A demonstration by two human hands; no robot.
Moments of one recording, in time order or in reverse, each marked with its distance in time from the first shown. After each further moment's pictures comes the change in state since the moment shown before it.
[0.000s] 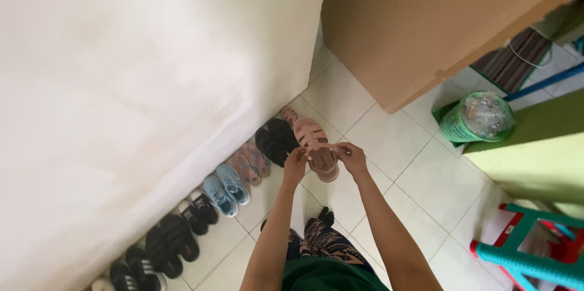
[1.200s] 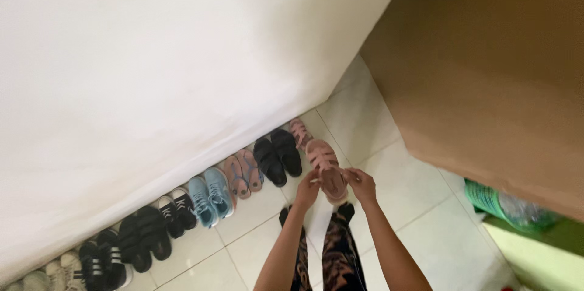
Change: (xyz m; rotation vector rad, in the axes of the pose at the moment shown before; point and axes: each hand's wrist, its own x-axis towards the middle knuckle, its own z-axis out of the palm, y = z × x) left_hand 0.177 -0.066 0.099 -0.115 -0.047 -0.398; right_hand 0.249 0.067 -0.011 -0.349 -0.140 0.134
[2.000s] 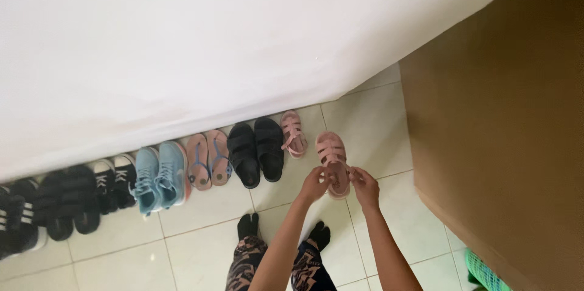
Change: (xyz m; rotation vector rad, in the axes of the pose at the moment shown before) left_hand 0.236 -0.148 0.124 -0.094 0.131 0.059; right_hand 0.249 0.149 0.019 -0.098 -0.109 -0.054
